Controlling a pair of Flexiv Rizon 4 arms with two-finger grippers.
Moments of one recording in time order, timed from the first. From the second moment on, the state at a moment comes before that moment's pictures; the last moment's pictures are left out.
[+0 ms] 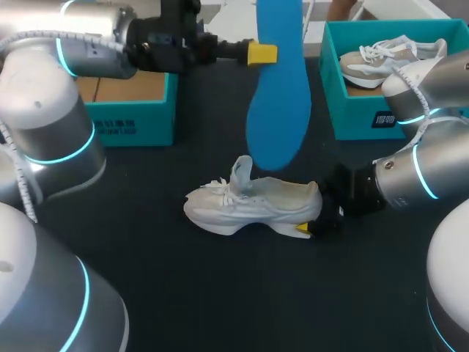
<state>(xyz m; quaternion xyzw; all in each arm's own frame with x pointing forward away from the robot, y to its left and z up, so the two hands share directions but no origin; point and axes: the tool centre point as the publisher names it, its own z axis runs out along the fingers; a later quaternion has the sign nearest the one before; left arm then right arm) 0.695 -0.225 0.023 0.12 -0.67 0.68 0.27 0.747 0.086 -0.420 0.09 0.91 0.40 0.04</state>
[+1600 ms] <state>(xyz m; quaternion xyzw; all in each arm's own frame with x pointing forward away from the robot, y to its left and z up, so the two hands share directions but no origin) 0.626 -0.220 0.069 0.21 -0.59 0.63 0.47 0.747 0.086 -0.420 0.09 0.91 0.40 0.04</state>
